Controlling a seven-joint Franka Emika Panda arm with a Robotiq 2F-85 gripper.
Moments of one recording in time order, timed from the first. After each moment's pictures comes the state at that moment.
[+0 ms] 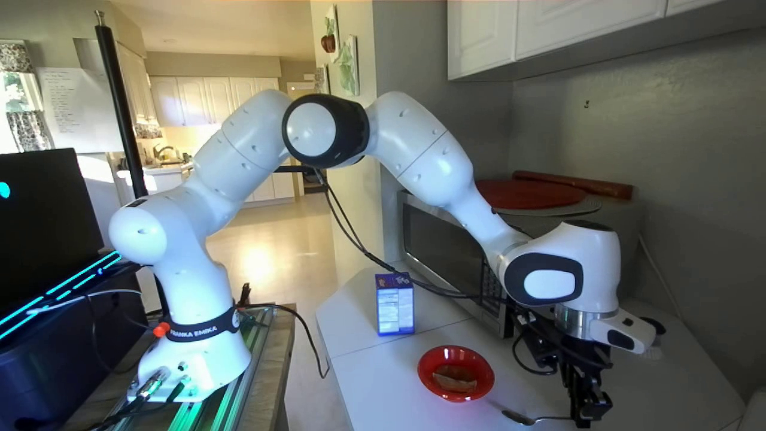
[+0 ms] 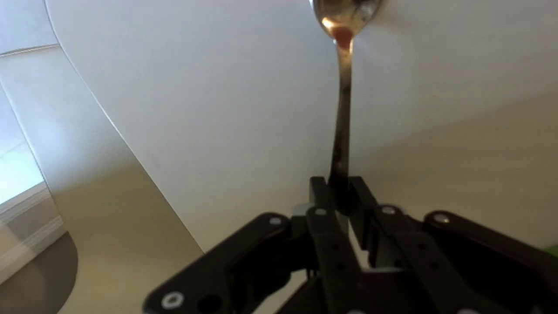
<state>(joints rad) -0.21 0.88 -0.12 -1.52 -0.04 2.46 0.01</state>
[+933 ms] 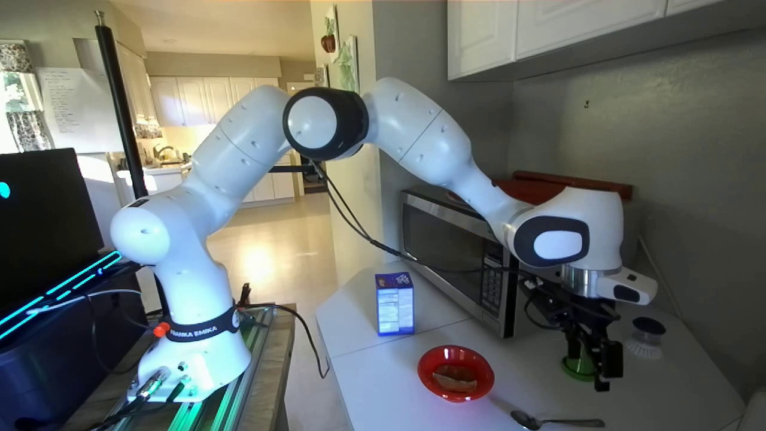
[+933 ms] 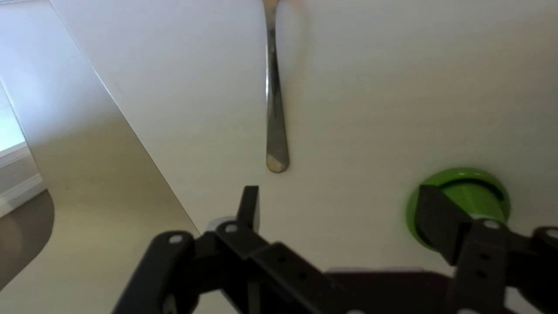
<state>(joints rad) -0.18 0.83 -0.09 -1.45 -0.04 2.37 0.00</state>
